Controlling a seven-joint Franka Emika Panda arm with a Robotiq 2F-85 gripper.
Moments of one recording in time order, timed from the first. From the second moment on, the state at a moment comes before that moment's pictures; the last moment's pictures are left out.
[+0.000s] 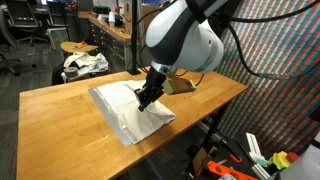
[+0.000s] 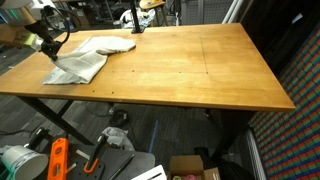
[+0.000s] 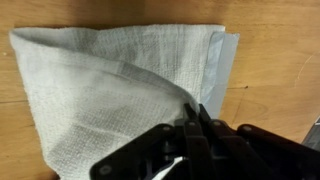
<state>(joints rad) 0.20 -0.08 0.16 -2.61 0.61 2.74 -0.29</state>
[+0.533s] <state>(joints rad) 0.24 -0.02 0.19 -2.65 0.60 2.87 -0.28</state>
